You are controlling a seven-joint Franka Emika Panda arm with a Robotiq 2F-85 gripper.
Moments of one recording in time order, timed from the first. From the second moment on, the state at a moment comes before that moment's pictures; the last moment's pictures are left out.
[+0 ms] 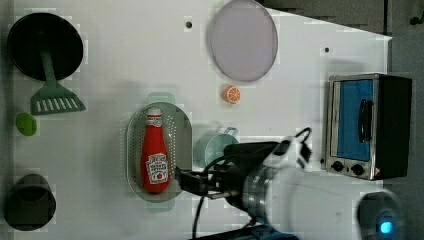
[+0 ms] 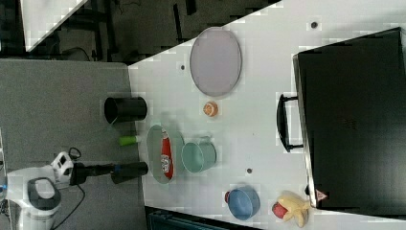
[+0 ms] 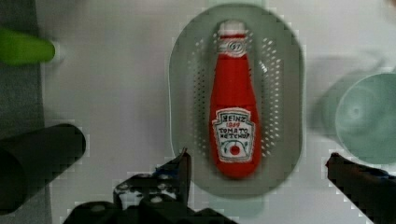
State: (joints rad) arm -0.01 0.08 0.80 -2.06 0.01 0.59 -0.01
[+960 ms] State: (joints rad) arm -0.01 0.47 0.77 -2.29 -0.24 1.05 0.12
